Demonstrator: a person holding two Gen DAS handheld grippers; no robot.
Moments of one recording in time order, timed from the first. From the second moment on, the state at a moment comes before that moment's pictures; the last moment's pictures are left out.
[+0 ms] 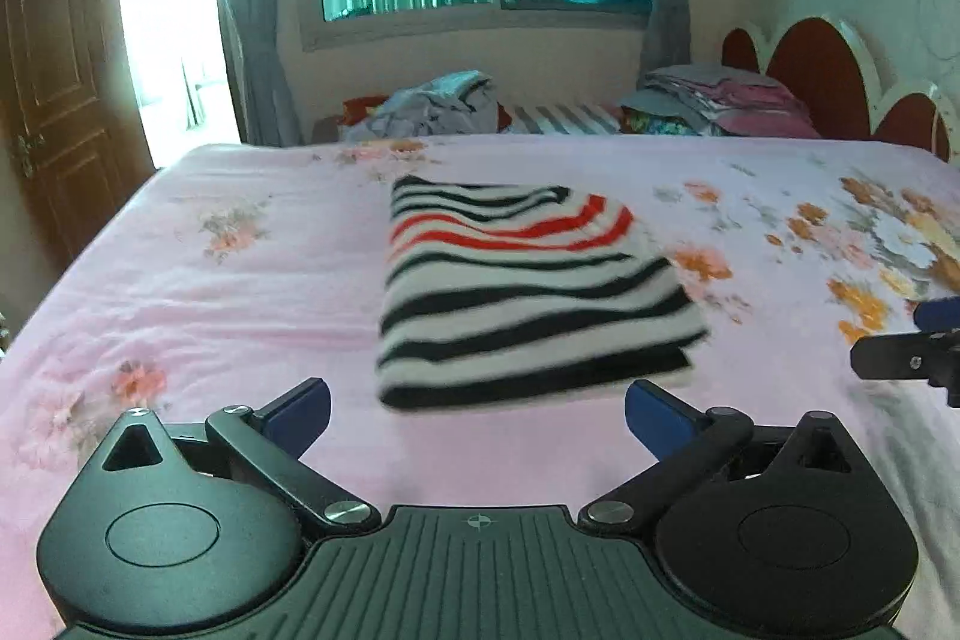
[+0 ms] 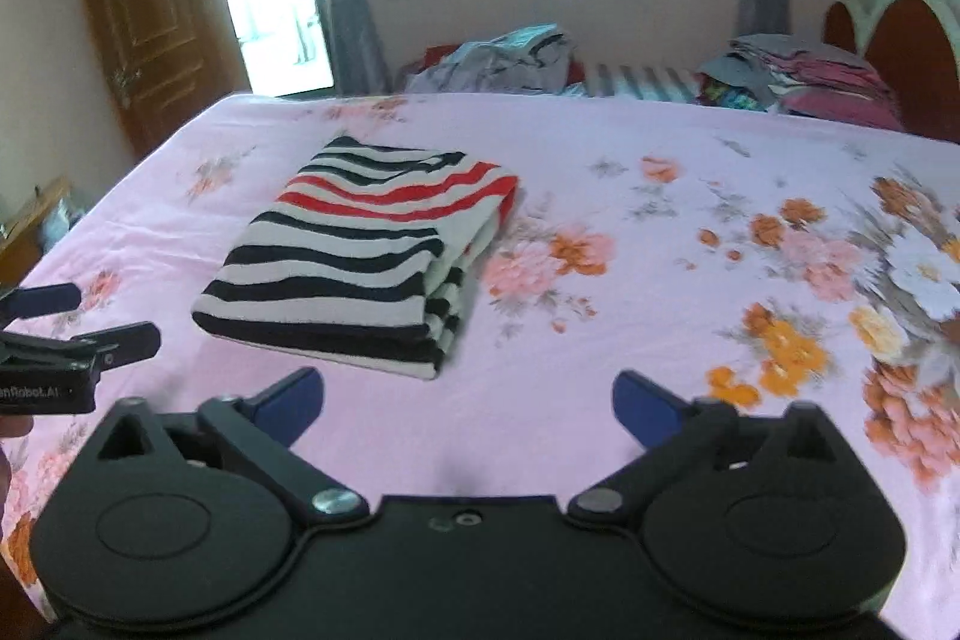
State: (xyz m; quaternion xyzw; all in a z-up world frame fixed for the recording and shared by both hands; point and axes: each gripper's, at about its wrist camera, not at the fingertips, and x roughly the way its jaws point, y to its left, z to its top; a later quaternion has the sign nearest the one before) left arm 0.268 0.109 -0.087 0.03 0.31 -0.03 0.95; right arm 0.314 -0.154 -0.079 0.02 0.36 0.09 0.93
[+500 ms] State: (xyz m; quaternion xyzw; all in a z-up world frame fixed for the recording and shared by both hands) left arm 0.149 0.095 -0.038 0.01 0.26 -0.03 0.96; right arm 0.202 -0.164 -0.035 0.02 0.31 0.07 0.95
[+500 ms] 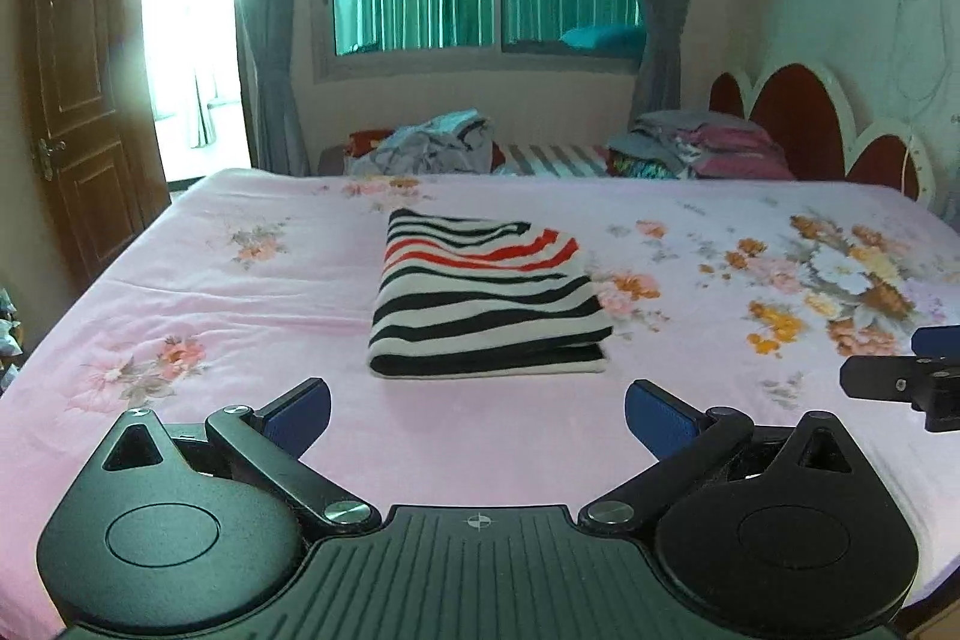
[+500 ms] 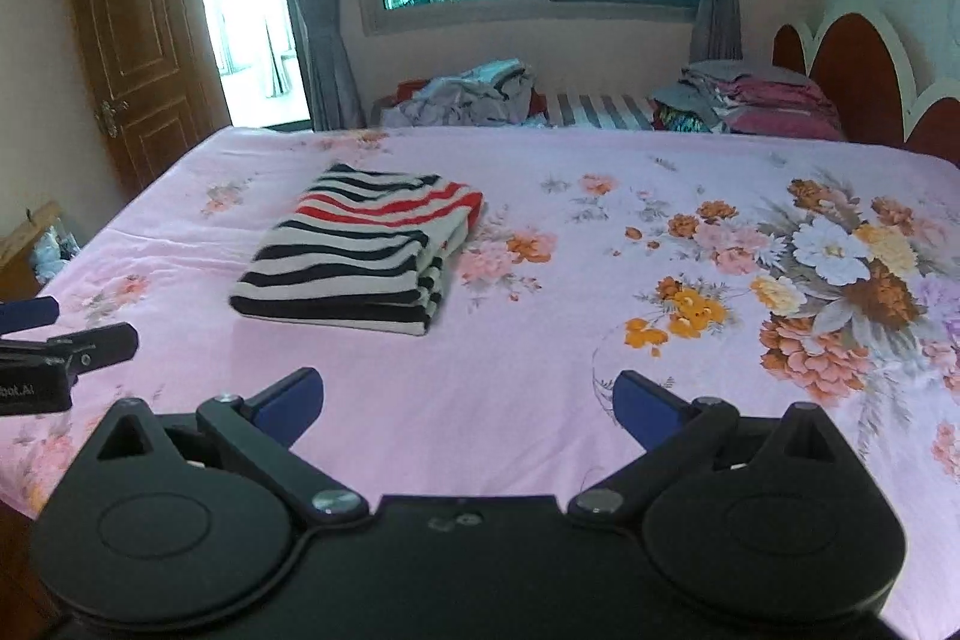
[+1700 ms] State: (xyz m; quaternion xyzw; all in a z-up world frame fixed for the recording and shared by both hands) left arm 0.068 0.090 -0.010 0.02 0.23 -0.04 0.97; right arm 0.126 -0.163 -0.003 0.02 0.27 0.06 0.96
